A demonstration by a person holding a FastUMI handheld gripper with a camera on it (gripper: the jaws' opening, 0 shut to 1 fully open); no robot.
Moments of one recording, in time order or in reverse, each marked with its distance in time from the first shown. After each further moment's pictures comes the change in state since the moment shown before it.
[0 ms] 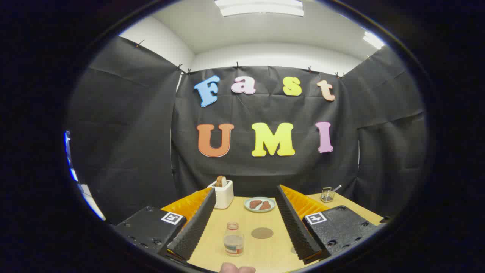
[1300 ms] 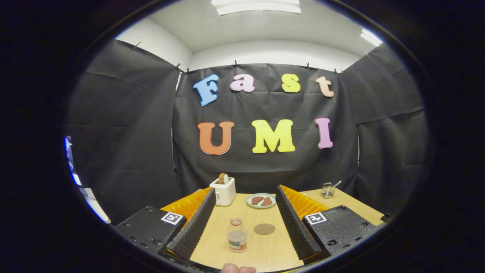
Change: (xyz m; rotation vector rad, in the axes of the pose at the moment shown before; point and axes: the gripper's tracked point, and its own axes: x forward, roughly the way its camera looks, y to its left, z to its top) arm -0.016 0.006 -0.004 0.032 0.037 0.009
